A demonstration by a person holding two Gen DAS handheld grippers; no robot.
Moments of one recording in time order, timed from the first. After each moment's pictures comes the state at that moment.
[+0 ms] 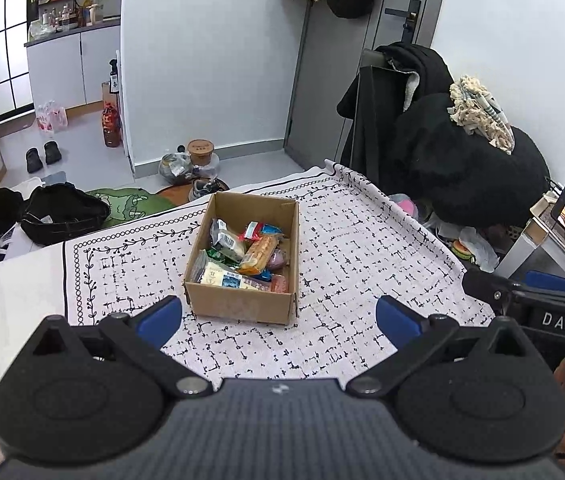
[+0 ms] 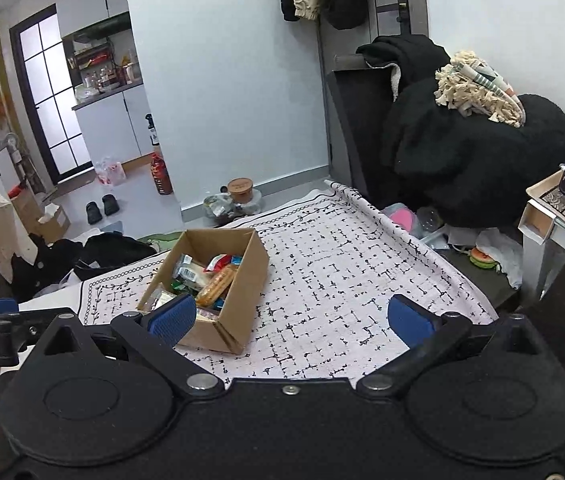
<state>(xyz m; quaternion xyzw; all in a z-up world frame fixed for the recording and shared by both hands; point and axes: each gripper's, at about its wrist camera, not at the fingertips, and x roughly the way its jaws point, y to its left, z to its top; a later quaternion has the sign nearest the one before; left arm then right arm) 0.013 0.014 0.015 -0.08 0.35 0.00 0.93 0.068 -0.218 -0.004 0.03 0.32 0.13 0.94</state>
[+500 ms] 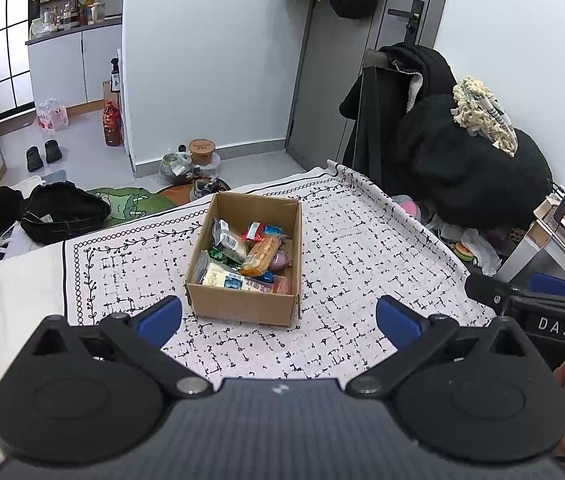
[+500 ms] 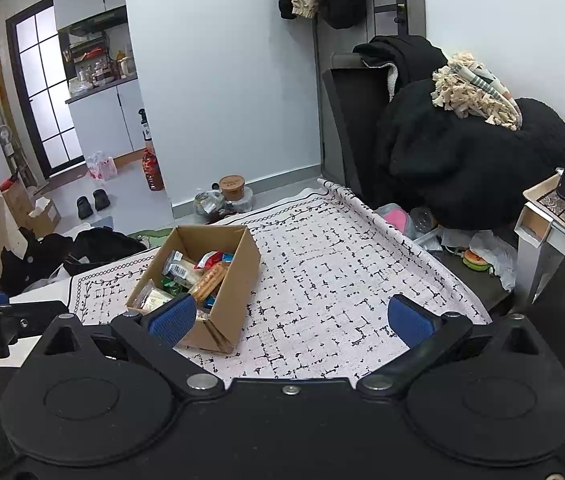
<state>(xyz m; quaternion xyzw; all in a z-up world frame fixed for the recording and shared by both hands) 0.016 0.017 0.012 -0.08 0.35 0.00 0.93 0.066 -0.210 -0.009 0.01 0.32 0.12 0.94</state>
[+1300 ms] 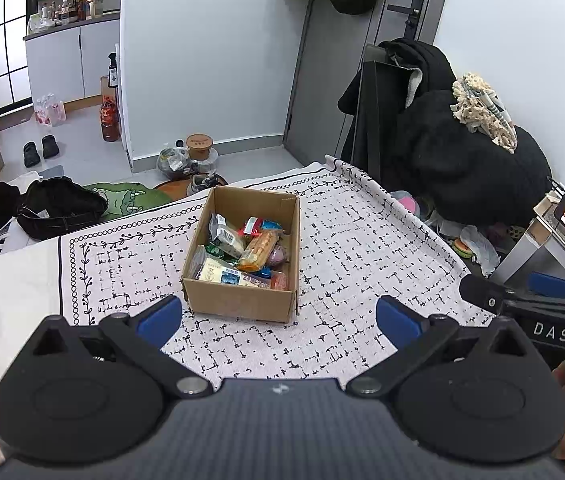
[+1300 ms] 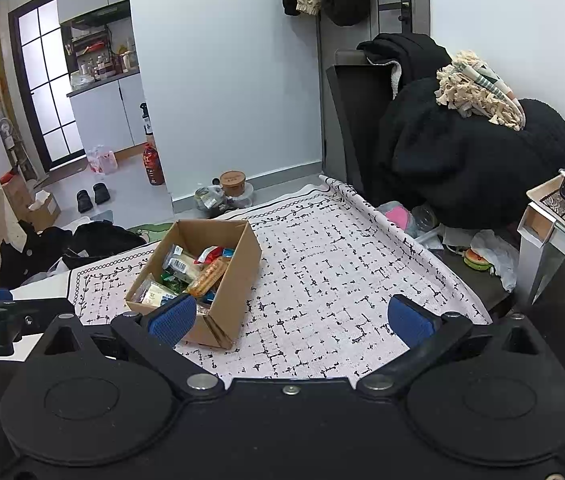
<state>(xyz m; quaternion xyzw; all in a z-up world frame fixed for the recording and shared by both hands) 0.021 0.016 0.006 -0.09 0.36 0.00 0.93 0.066 -0.208 -0.011 0.01 0.32 0.12 0.94</state>
